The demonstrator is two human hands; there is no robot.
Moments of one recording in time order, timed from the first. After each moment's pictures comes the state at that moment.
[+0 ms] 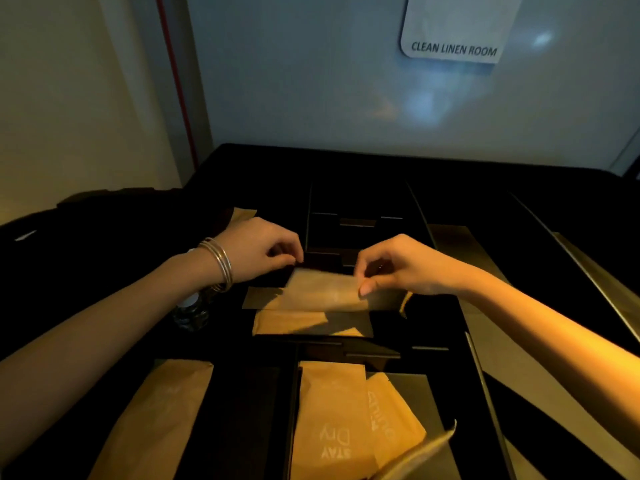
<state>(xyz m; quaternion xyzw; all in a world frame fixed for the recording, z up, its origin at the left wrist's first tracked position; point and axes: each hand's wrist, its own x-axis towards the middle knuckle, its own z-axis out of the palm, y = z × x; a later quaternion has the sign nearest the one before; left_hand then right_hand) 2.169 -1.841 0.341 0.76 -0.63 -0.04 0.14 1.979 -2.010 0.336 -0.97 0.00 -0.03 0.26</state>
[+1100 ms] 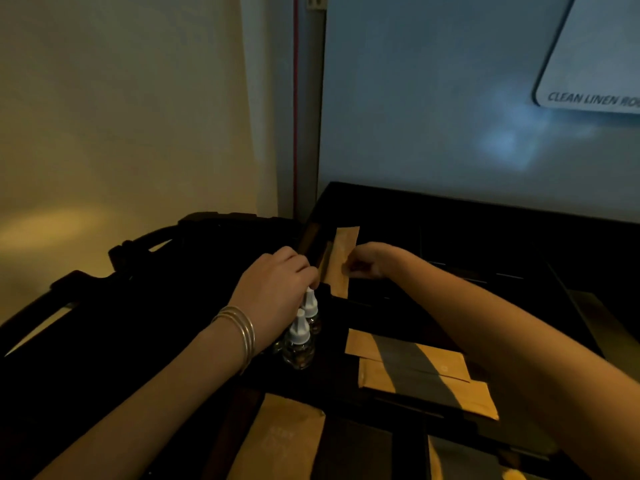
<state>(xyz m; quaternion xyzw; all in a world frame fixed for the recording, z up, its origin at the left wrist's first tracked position) 2.214 -1.747 0.329 0.78 -0.57 0.23 0.09 2.232 -1.960 0.308 -0.70 0.38 -0.01 0.60</state>
